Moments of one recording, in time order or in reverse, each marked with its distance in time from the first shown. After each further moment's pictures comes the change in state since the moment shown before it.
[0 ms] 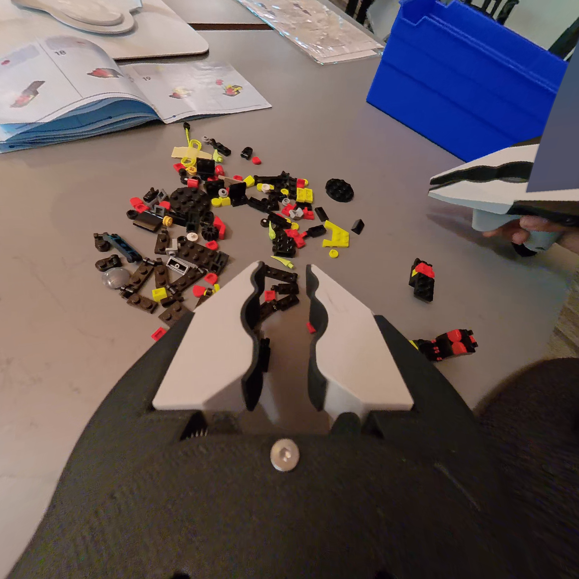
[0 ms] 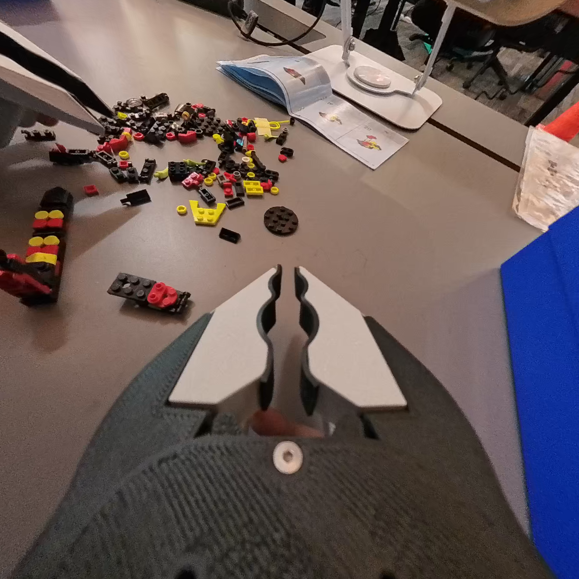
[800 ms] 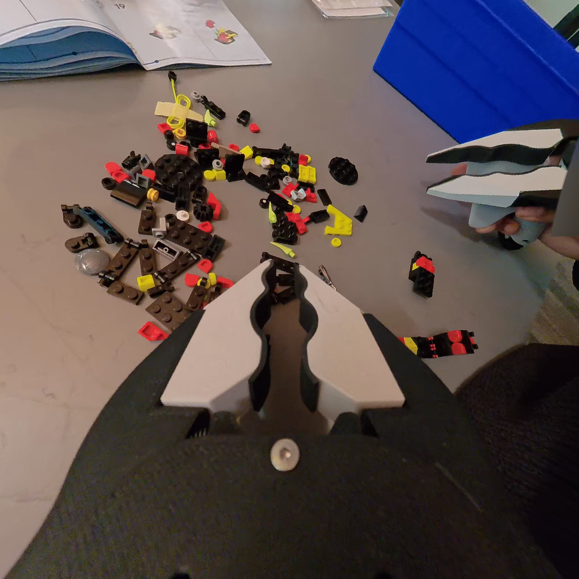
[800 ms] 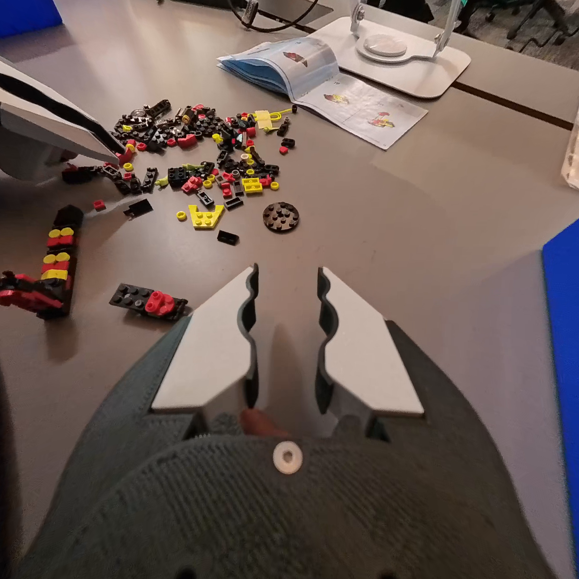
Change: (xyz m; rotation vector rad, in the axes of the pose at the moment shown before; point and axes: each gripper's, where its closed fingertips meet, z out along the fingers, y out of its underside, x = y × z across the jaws) left arm -0.002 0.013 0.010 -0.101 0.048 -0.086; right arm 0.005 0.004 0.008 -0.034 -0.081 0.126
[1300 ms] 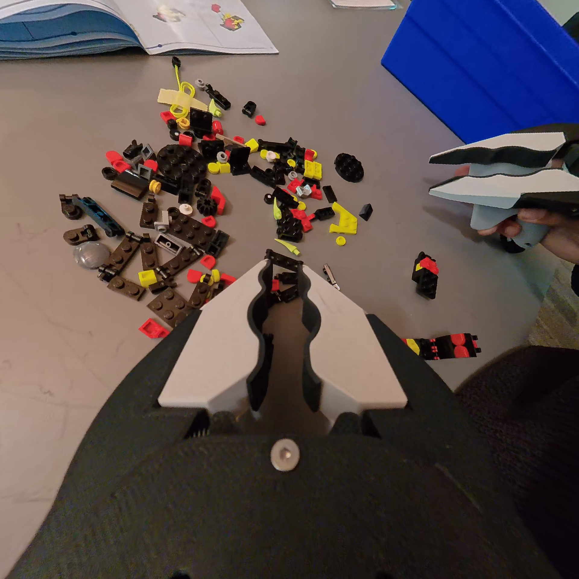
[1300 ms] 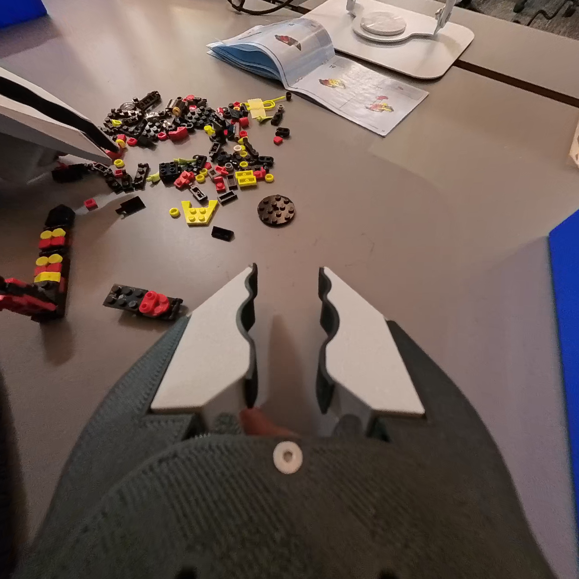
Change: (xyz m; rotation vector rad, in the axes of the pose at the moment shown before) left arm -0.003 0.002 0.002 -0.021 -0.002 -0.030; right arm 0.004 0.004 0.002 -0.030 0.005 0.029
